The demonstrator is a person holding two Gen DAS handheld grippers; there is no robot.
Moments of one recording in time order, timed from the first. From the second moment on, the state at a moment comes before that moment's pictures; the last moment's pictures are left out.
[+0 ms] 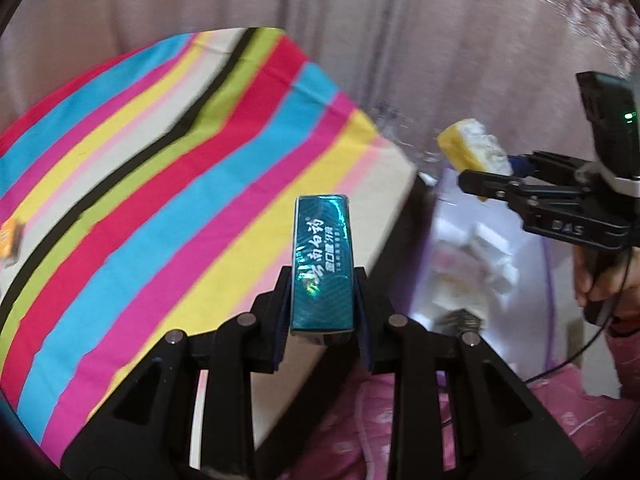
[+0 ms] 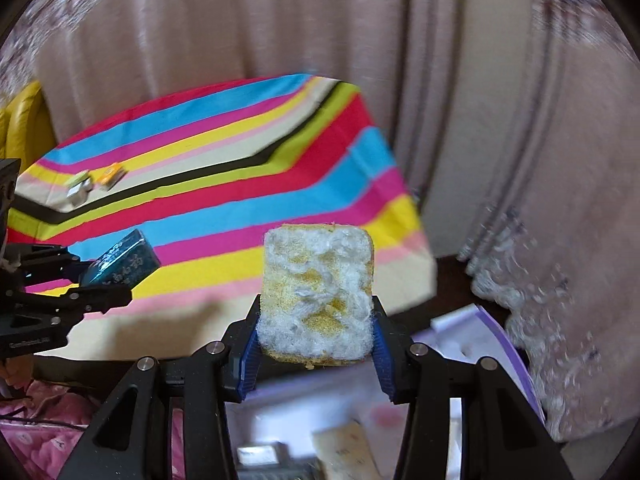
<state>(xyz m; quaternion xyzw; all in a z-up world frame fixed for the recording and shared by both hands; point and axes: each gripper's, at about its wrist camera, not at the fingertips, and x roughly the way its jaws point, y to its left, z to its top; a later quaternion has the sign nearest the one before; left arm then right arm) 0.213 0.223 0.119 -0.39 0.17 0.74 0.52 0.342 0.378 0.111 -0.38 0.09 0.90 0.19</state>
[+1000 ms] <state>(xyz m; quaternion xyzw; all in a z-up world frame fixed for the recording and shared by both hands) 0.315 0.300 0.098 -0.33 0.26 0.67 0.61 0.411 0.454 0.075 -0.42 0.18 0.83 0.32</state>
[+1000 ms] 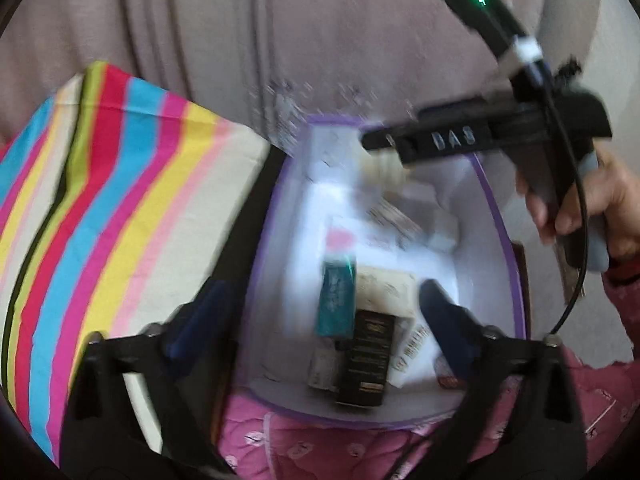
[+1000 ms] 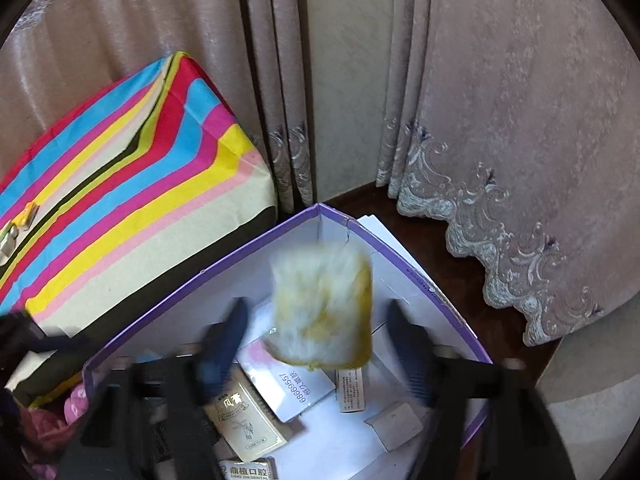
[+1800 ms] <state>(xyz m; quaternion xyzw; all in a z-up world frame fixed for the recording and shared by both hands) 0.062 0.006 0.054 -0.38 0.10 0.91 0.13 0.166 0.249 0.059 -0.49 -0.01 0.87 0.05</state>
